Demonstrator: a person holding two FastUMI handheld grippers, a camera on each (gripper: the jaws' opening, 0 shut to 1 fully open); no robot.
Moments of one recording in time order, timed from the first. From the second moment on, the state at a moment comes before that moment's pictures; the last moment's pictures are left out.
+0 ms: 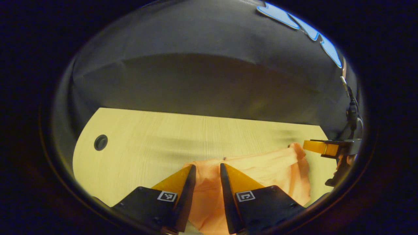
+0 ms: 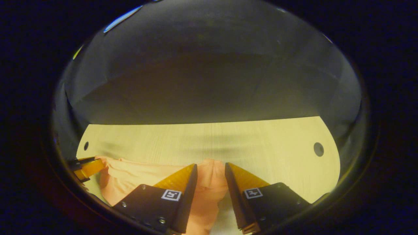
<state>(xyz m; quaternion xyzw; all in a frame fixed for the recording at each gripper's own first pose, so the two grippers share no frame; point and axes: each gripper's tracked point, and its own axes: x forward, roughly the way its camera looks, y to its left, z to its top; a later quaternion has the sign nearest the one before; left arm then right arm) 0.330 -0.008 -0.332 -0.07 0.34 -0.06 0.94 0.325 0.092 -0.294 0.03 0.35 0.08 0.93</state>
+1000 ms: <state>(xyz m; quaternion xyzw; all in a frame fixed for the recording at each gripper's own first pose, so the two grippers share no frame) 0.062 -0.048 -0.063 -0.07 0.18 -0.10 0.98 0.070 0.057 -0.063 0.06 0.17 0.12 0.98</state>
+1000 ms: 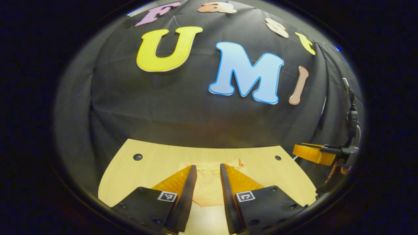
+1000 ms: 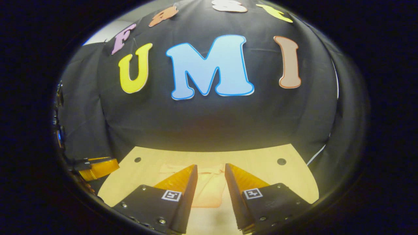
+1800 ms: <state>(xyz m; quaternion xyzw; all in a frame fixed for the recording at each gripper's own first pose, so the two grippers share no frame) -0.062 -0.024 -0.008 -0.07 0.12 -0.05 0.99 -0.018 0.084 -0.049 0.07 0.17 0.16 0.97</state>
